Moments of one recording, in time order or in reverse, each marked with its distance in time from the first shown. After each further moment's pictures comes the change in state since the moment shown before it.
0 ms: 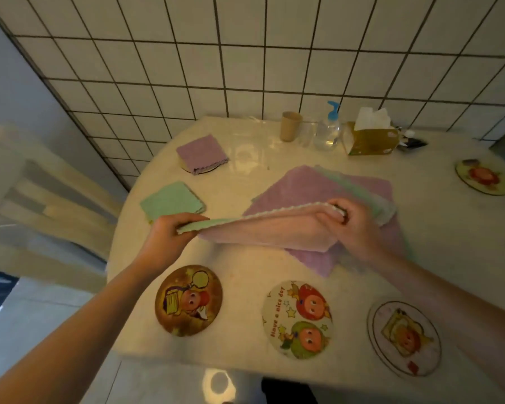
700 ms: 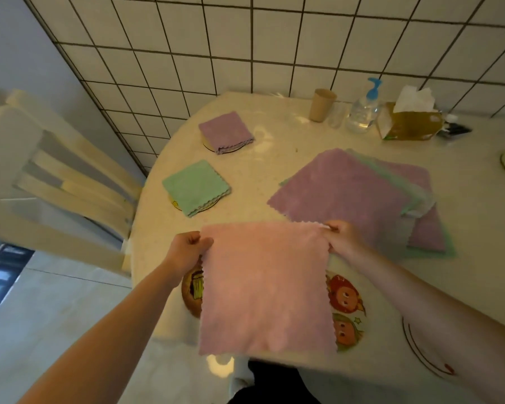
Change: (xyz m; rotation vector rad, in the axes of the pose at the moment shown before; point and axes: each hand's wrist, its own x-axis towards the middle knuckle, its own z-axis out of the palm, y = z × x) left_hand -0.016 -0.129 0.036 -0.471 -0.047 -0.718; right_hand 0.005 0.056 0.114 0.075 -0.129 0.676
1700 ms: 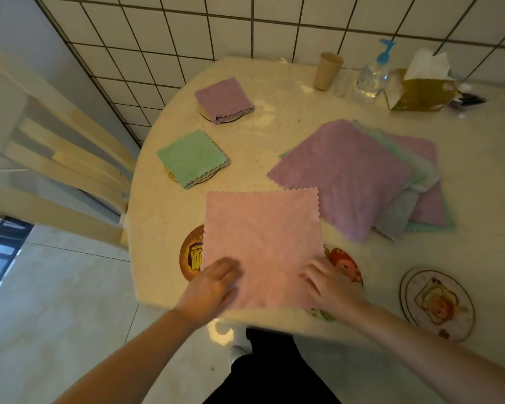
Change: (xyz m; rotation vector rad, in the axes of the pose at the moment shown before) left_hand -0.070 -0.105 0.040 1.033 -0.185 0.921; right_hand -0.097 0.101 0.034 -0.750 -0.207 -0.717
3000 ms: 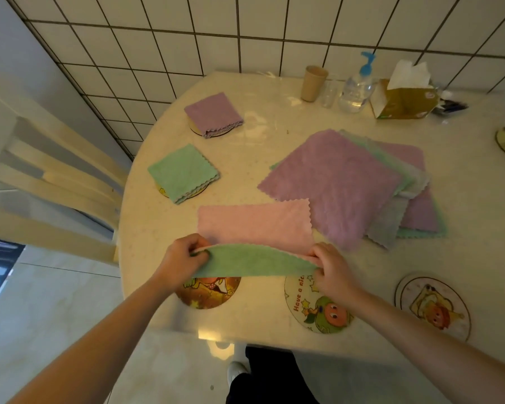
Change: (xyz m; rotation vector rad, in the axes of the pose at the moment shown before) left_hand 0.056 -0.027 -0.075 -0.637 0.083 -0.606; right_hand 0.029 0.011 -0.036 0.277 0.072 0.307
